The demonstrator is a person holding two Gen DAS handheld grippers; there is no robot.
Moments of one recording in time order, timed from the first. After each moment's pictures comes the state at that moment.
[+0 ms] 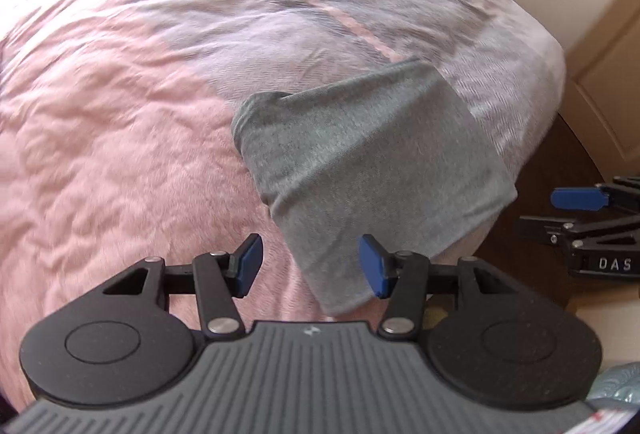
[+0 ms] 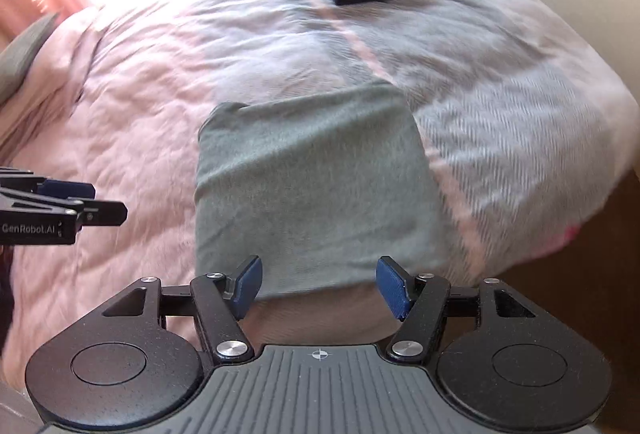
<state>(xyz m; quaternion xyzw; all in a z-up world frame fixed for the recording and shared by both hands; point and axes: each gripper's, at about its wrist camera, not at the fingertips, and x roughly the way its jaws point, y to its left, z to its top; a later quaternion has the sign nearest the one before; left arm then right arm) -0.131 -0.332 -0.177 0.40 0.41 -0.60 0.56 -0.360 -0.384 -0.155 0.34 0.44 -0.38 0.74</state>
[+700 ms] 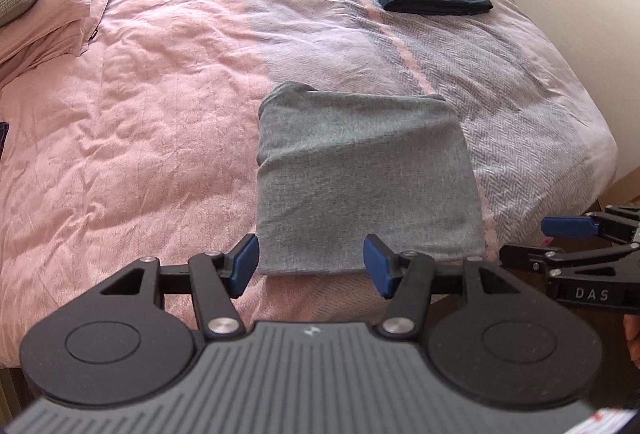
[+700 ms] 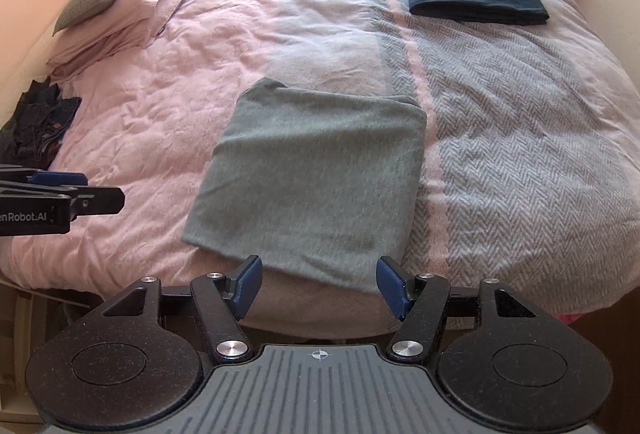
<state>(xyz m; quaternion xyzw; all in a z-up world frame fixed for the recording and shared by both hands) -0.224 -0.293 -0.150 0.31 0.45 -0.47 0.69 -0.420 -0.437 -0.164 0.28 0.47 -0.23 0.80</state>
